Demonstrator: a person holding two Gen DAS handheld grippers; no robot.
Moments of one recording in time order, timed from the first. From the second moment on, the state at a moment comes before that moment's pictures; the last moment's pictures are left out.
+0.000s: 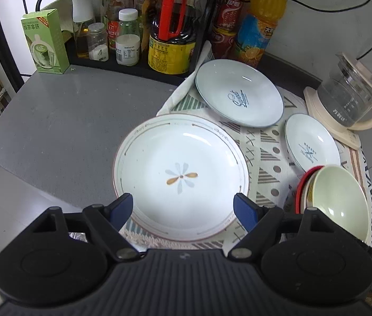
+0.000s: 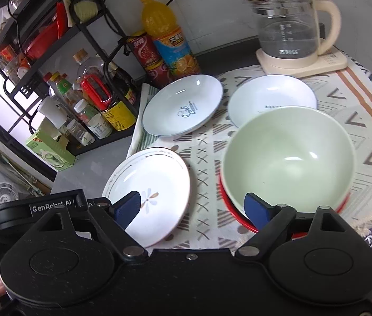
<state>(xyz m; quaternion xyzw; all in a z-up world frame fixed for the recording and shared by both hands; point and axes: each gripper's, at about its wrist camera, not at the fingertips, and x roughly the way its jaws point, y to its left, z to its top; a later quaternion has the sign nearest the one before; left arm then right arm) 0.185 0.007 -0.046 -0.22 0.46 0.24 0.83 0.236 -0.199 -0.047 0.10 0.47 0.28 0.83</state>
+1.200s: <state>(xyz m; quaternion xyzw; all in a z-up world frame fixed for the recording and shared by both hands) 0.335 0.150 -0.077 -0.25 0.46 0.07 0.85 0.334 -0.070 -0.067 0.17 0.48 0.12 0.85</state>
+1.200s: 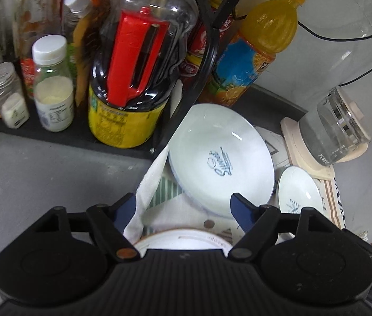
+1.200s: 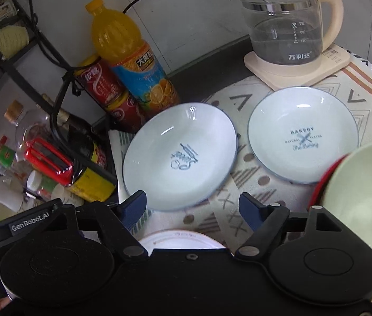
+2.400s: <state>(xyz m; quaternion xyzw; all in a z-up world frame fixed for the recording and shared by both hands) 0.398 0.151 -0.175 -0.32 0.48 0.07 0.81 0.407 -0.061 -0.181 0.25 0.54 0.07 0.80</state>
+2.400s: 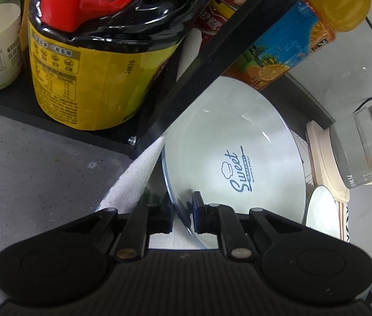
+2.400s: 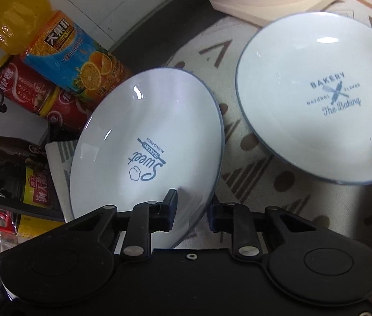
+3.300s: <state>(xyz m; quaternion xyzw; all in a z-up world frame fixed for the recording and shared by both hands) 0.309 0.121 -0.107 -0.32 0.44 0.10 0.83 0.336 -0.086 -0.119 0.20 0.49 0.13 0.84</state>
